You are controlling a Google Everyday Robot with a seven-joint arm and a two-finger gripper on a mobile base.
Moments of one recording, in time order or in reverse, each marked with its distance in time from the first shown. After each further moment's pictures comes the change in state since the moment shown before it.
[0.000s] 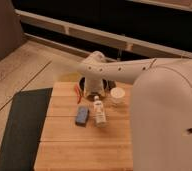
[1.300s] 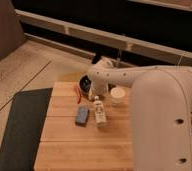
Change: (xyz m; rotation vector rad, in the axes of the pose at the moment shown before) arm -0.020 -0.030 0.055 -0.061 -0.003 -0.022
